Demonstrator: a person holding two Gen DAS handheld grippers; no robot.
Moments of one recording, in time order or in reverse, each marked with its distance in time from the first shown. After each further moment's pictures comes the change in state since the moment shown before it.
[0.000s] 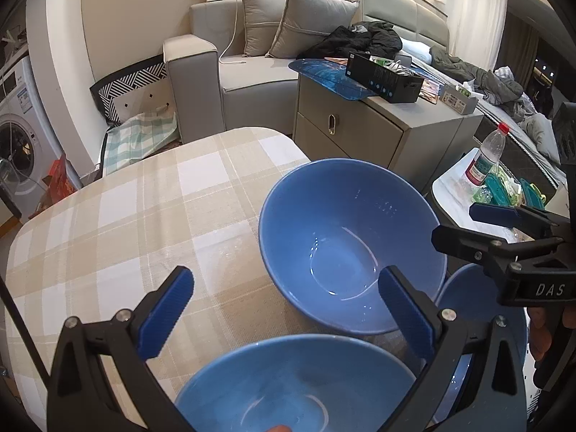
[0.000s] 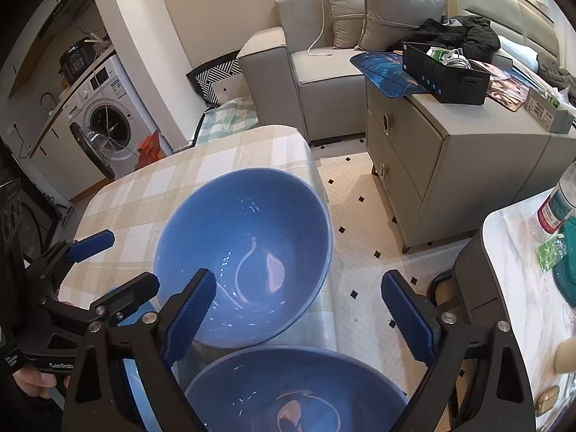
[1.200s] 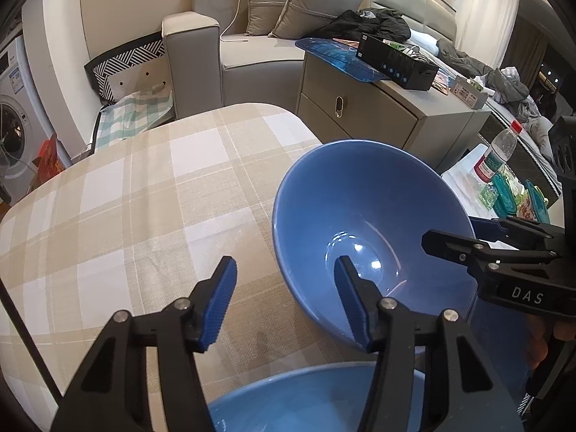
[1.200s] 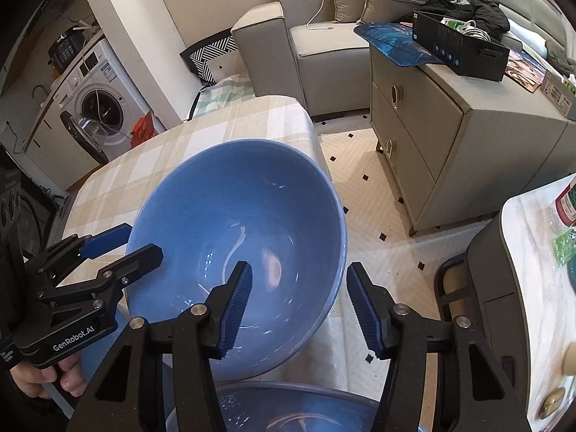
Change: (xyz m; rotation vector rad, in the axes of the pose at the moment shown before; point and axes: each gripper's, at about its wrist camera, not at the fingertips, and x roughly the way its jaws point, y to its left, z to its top) left arm 0.038 0.019 0.001 -0.040 0.072 -0.031; right arm 0.050 0.003 0.004 -0.003 0.093 0.004
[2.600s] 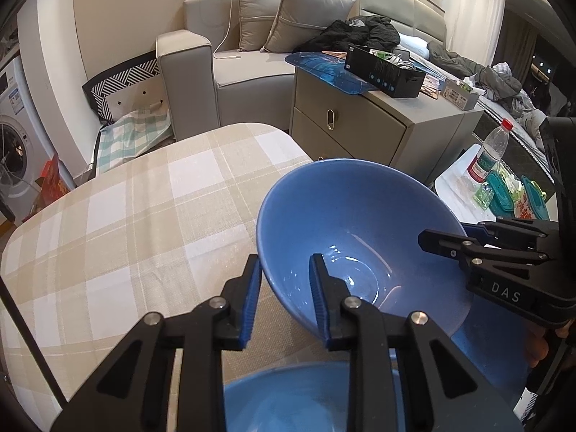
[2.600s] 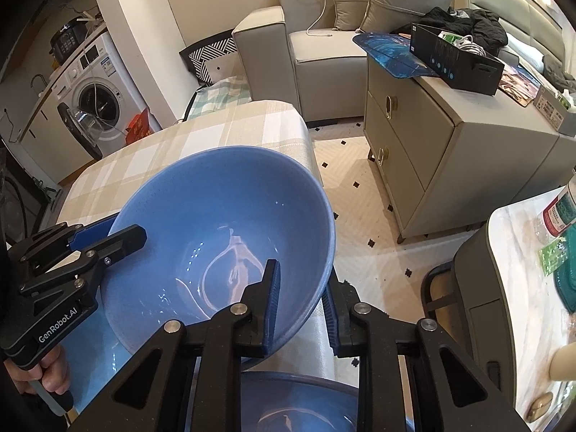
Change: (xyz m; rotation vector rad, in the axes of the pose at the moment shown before) left arm -0.018 -0.013 0.004 0.048 -0.054 0.011; right arm -0.011 0.000 -0.002 -0.040 -0.025 -0.047
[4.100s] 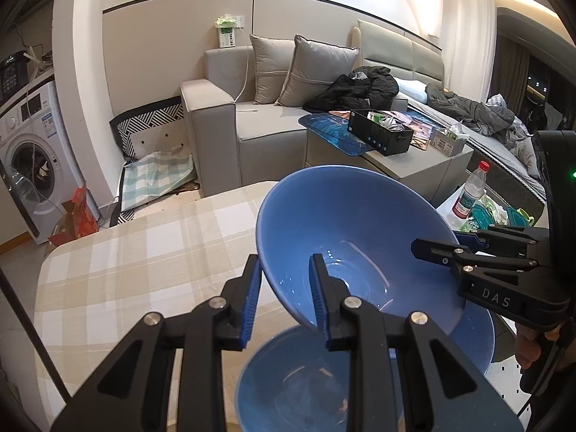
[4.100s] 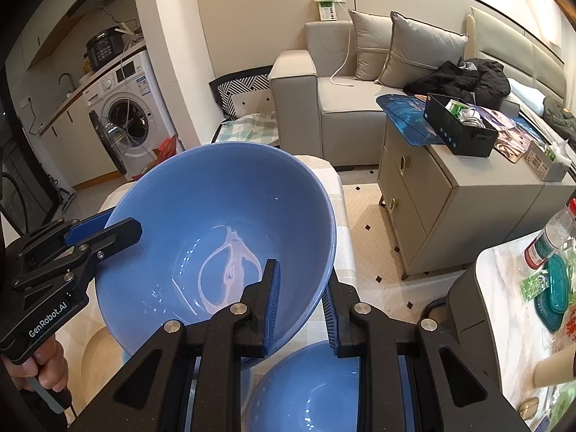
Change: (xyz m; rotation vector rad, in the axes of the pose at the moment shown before) left arm -0.131 0.019 -0.011 -0.013 -0.196 0.037; right arm -0.109 0.073 -0.008 -0.095 -0.163 0.021
